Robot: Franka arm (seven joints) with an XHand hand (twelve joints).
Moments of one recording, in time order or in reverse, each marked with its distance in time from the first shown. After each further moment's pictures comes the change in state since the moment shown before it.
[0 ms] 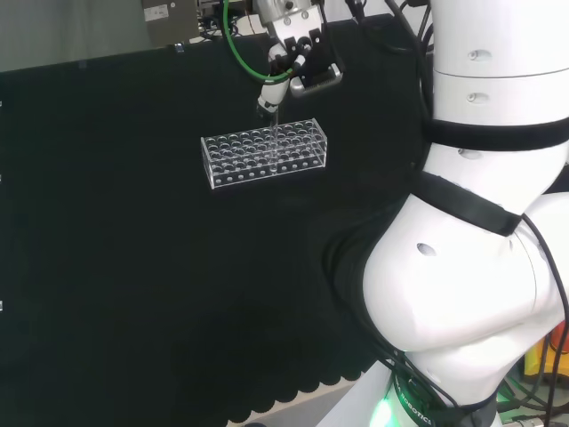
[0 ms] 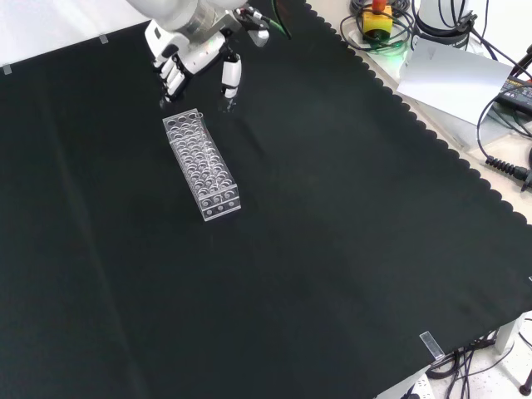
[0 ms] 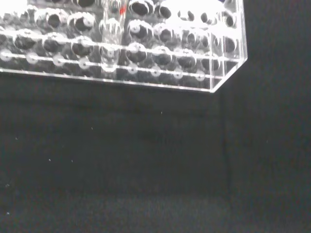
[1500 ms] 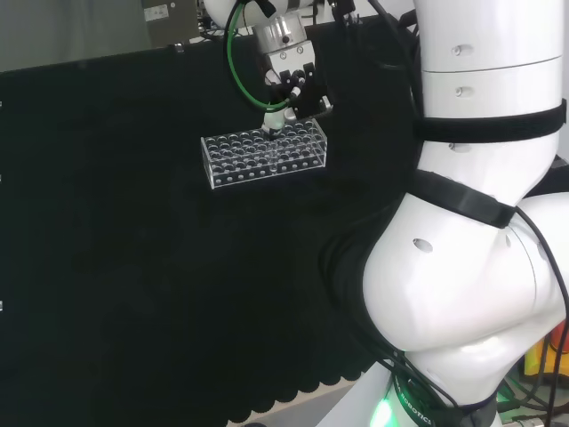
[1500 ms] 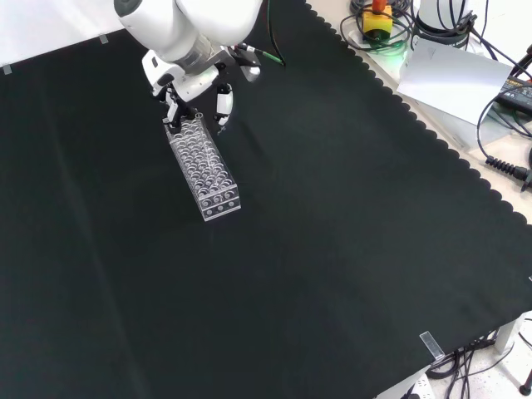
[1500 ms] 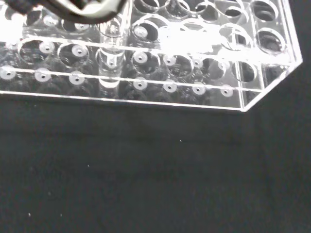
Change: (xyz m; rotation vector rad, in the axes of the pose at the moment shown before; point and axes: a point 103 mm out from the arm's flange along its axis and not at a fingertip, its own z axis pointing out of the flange) arm 0.017 0.053 0.035 -0.106 0.030 0.026
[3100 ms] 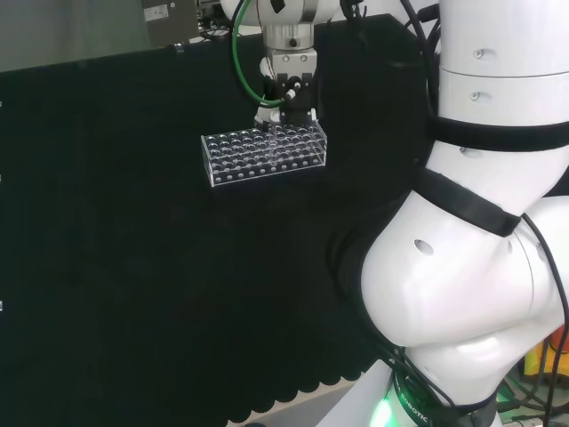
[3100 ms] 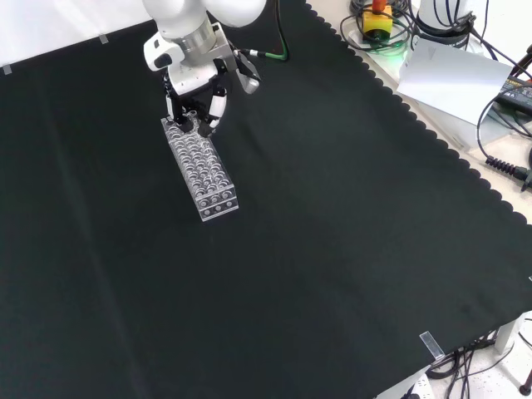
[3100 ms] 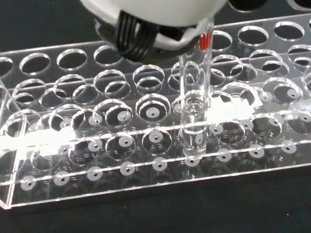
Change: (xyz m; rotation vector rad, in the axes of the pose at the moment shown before) arm 0.022 0.011 -0.010 -0.206 0.285 0.032
